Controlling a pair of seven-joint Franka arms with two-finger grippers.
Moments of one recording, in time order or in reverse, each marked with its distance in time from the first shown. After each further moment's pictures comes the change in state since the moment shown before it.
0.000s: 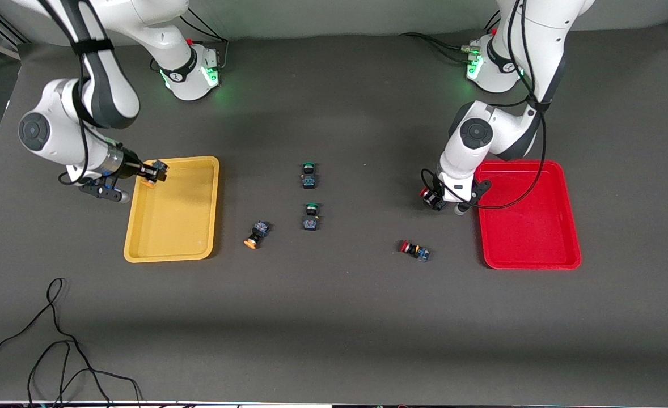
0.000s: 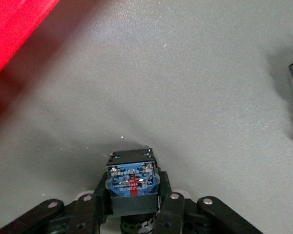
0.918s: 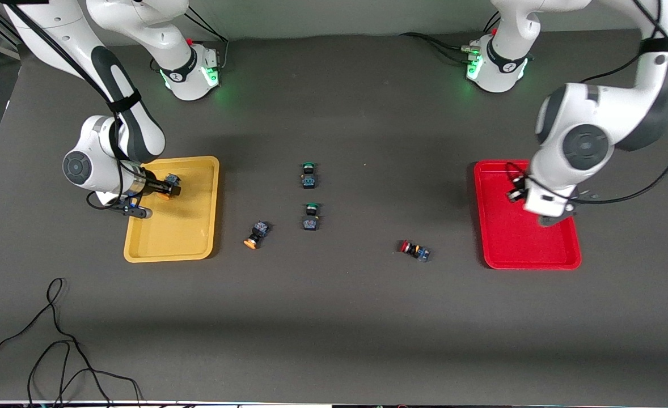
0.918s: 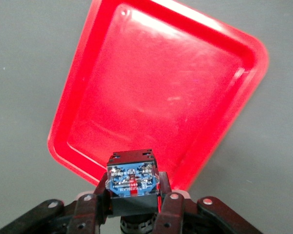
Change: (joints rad) left arm 0.309 -0.278 0.026 0.190 0.087 -0.696 0.566; right arm 0.015 0.228 0.009 0.032 0.033 0.136 -0.056
